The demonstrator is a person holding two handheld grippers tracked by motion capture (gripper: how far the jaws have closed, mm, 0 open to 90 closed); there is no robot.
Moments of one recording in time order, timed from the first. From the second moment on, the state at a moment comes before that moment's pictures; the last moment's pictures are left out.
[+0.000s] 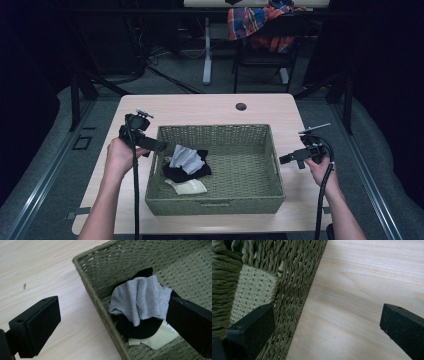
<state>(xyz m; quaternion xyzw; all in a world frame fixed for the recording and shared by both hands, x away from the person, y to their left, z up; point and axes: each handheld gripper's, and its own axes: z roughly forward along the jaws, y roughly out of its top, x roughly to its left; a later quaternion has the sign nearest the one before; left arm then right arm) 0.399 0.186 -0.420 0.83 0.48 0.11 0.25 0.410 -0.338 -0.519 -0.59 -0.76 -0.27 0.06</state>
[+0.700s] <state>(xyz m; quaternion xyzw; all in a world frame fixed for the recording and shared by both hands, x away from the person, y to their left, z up) 0.430 0.147 -0.442 0.86 0.46 0.07 0.22 0.410 -0.339 -0.519 -0.59 -0.76 -0.27 0.05</state>
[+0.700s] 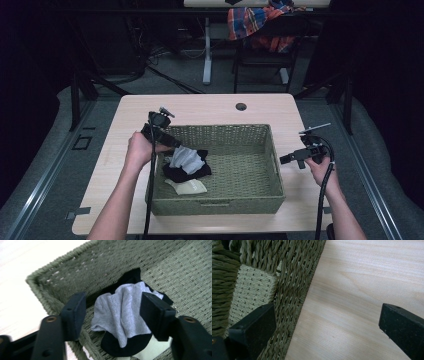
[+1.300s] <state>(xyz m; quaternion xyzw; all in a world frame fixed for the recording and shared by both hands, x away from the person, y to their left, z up) 0.451 0.138 -0.466 0.86 0.48 0.01 0.19 0.410 -0.339 -0.519 -0.60 -0.76 -0.27 0.05</state>
